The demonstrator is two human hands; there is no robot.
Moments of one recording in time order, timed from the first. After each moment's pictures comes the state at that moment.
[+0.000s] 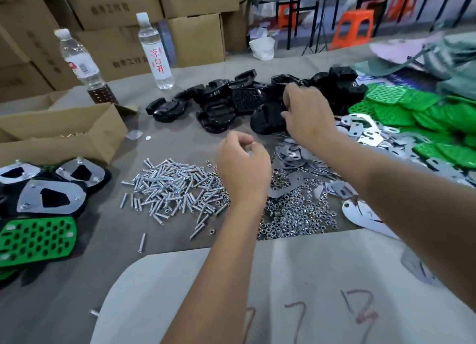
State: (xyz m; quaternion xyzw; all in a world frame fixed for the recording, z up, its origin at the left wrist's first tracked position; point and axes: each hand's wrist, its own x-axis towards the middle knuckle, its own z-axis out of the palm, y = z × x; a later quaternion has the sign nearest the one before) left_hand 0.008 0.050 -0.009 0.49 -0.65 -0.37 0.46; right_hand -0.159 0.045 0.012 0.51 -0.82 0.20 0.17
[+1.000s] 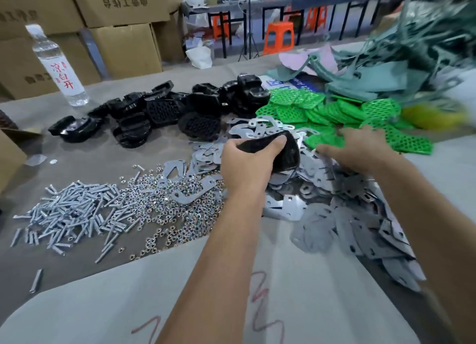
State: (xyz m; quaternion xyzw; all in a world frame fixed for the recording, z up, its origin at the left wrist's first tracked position) left_hand -0.089 0.158 0.005 0.42 -0.57 -0.64 0.31; right_hand -0.257 0.284 0.014 0.24 -0.97 0.01 -0.02
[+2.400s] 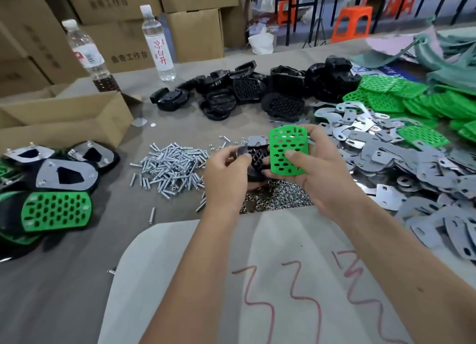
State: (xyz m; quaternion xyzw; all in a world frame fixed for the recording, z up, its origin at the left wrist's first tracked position) left_hand 0.075 0.080 -0.018 0.40 -0.52 -0.64 0.40; right_hand -0.051 0.170 -0.022 0.32 -0.46 0.74 -0.38
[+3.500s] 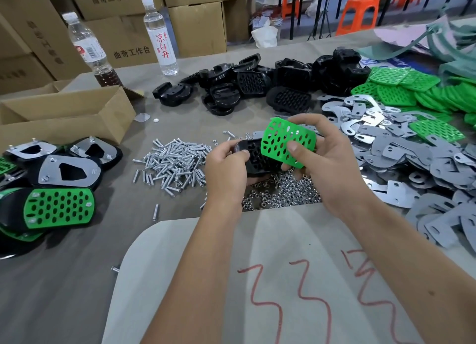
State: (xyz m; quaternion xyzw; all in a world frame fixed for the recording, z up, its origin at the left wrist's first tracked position) left_hand 0.074 0.067 -0.022 0.41 -0.49 -0.66 0.40; right_hand -0.050 0.168 -0.023 0.40 -0.53 0.70 -0.27
